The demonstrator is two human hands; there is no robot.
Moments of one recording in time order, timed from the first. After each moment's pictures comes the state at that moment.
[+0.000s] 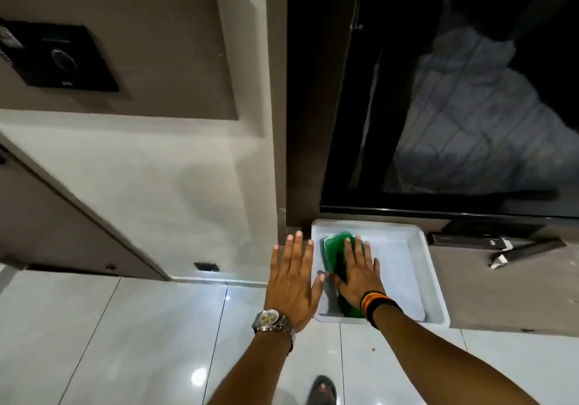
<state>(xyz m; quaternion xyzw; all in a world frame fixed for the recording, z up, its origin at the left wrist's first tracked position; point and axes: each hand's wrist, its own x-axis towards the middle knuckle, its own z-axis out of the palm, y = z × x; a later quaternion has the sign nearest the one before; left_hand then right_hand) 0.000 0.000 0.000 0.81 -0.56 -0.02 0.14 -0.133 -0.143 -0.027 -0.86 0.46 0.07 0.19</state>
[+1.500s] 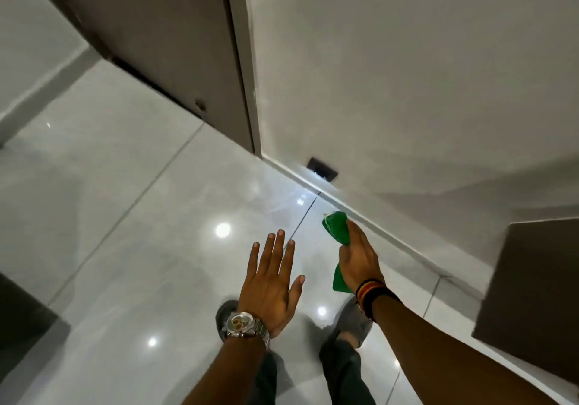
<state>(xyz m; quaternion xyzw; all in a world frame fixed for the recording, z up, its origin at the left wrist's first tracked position) 0.212 0.282 -0.333 0.91 -0.35 -0.19 0.14 0.175 0.072 -0.319 -0.82 0.40 0.14 0.37</state>
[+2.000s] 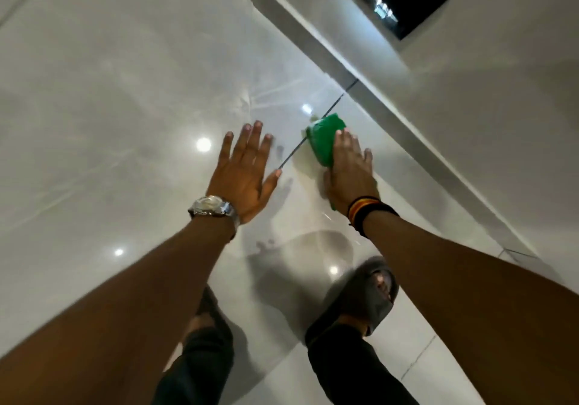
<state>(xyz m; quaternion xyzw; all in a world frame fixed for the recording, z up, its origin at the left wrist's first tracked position) 0.259 0.262 -0.708 0.92 -0.31 -0.19 0.13 0.199 0.035 -0.695 -0.95 0.17 0.23 0.11</state>
